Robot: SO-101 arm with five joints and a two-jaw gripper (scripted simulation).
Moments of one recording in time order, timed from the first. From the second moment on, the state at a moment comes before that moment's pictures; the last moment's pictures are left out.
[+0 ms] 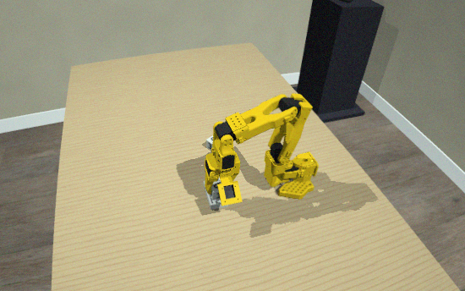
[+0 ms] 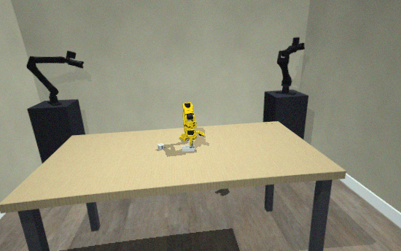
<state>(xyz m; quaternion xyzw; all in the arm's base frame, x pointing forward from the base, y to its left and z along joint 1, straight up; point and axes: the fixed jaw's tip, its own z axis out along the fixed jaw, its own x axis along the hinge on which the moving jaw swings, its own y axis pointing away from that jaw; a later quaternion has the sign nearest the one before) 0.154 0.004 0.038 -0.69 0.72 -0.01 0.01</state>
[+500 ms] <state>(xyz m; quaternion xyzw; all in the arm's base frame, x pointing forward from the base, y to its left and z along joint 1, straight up) 0.154 0.004 0.034 -0.69 0.72 -0.01 0.01</state>
